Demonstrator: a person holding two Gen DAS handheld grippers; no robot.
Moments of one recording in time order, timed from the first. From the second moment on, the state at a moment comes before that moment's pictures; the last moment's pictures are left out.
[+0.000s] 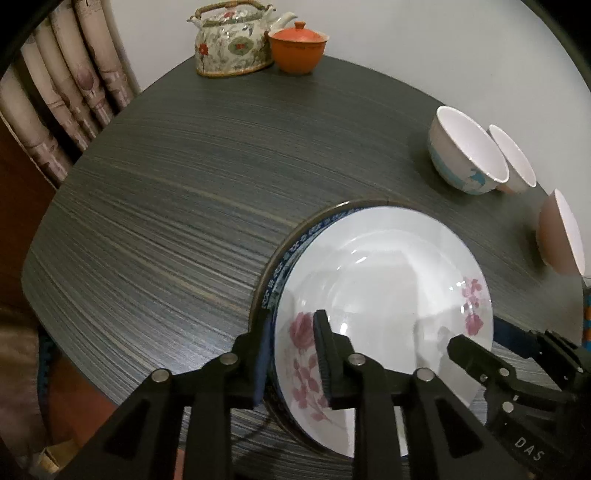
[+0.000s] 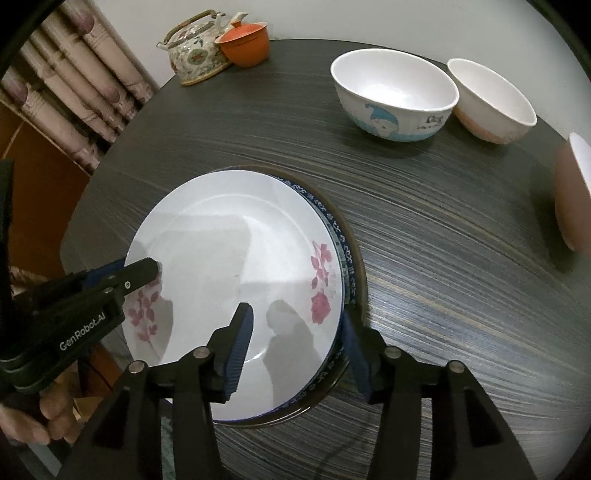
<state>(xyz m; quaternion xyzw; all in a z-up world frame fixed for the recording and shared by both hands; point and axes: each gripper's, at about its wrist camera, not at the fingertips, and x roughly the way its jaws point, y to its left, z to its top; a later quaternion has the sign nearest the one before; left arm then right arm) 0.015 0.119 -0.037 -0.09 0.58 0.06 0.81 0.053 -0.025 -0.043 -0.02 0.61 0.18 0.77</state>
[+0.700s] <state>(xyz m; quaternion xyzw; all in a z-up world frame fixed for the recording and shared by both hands) 0.021 0.067 -0.002 -0.07 0.54 0.05 0.84 0.046 -0.072 -0.024 0.03 0.59 0.16 0.79</state>
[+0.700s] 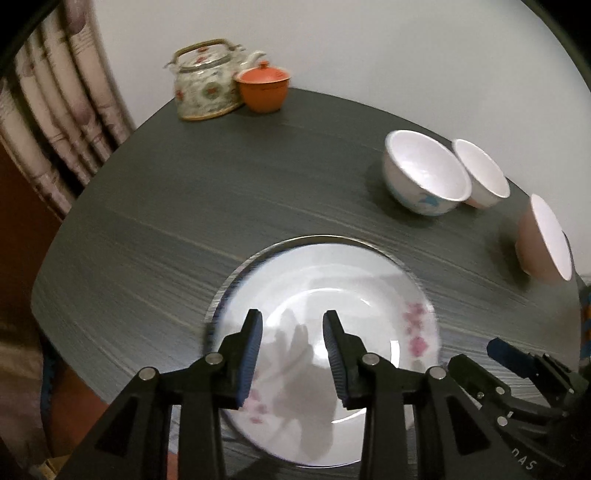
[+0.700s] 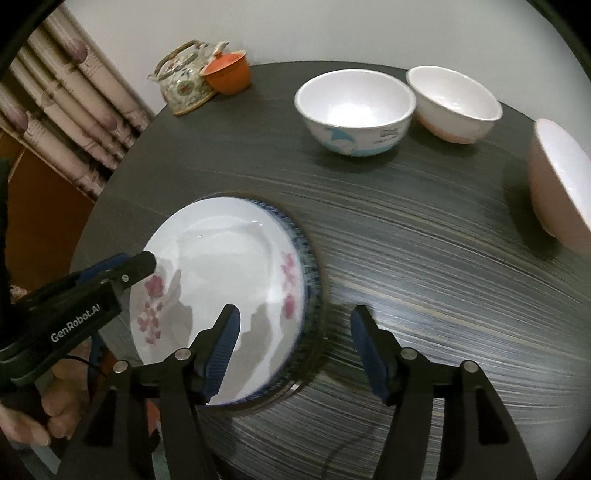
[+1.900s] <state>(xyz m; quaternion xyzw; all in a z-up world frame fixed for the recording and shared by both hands) 0.166 -0.190 0.018 -0.05 0.56 -0.13 0.82 0.106 -0.389 0.016 0.16 0.52 -0.06 0.84</state>
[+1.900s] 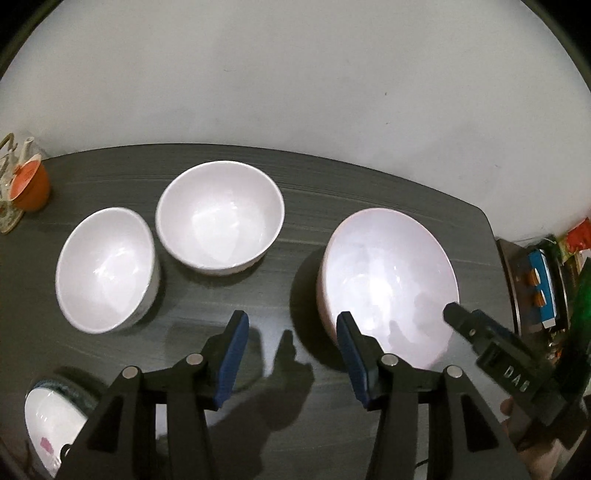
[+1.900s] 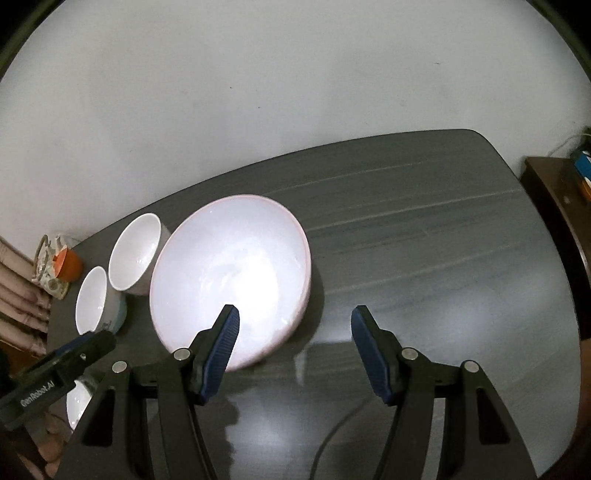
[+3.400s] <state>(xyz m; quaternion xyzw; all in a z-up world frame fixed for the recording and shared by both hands) 0.104 -0.156 0.028 -0.06 0.60 -0.12 0.79 0.100 -0.349 0.004 0.19 0.56 -0.02 0.81</state>
